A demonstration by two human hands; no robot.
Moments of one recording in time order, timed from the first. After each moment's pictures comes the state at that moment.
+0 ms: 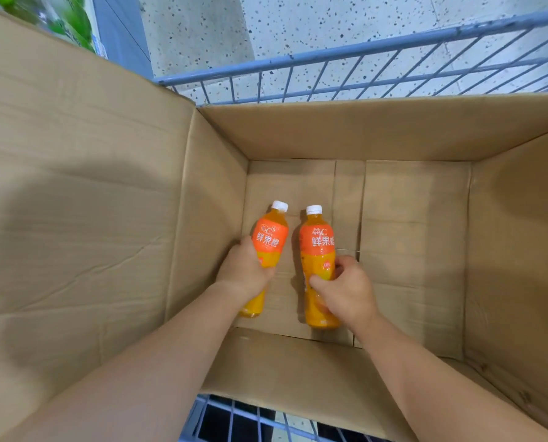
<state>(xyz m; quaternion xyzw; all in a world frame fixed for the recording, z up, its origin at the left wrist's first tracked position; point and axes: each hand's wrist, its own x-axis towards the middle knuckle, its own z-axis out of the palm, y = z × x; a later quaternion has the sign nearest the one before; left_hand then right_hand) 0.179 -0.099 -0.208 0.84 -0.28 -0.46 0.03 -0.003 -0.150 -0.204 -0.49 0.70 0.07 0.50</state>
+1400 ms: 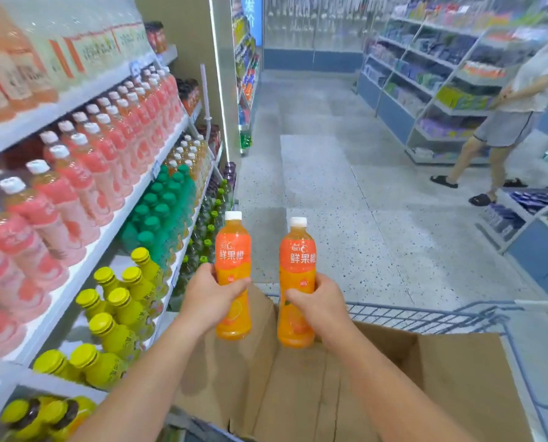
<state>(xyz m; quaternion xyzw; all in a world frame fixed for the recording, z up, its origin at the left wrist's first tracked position) 0.246 -0.020 0.271 0.82 -0.19 -0.23 0.48 0.083 -0.142 0.273 -0.66 0.47 -0.20 0.56</state>
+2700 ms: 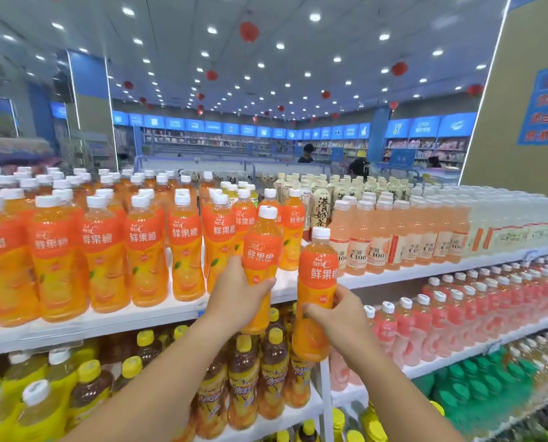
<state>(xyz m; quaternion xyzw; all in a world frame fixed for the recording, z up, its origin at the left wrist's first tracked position) 0.240 0.373 0.503 0.82 0.09 0.29 0.48 0.288 0.187 0.480 -0.78 -0.14 -0.03 0.60</state>
